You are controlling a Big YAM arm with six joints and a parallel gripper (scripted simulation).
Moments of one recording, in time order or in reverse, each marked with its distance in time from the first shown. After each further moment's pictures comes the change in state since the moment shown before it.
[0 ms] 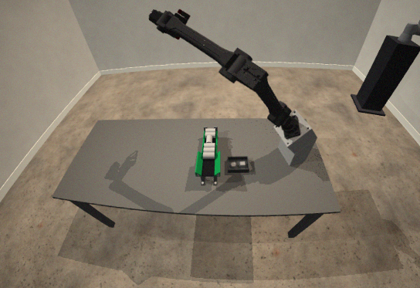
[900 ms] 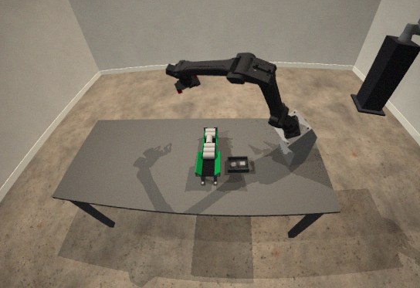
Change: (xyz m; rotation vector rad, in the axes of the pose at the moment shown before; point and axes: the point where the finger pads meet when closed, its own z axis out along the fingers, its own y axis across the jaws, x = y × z) arm 0.205 0.315 -0.010 -0.691 0.454 0.463
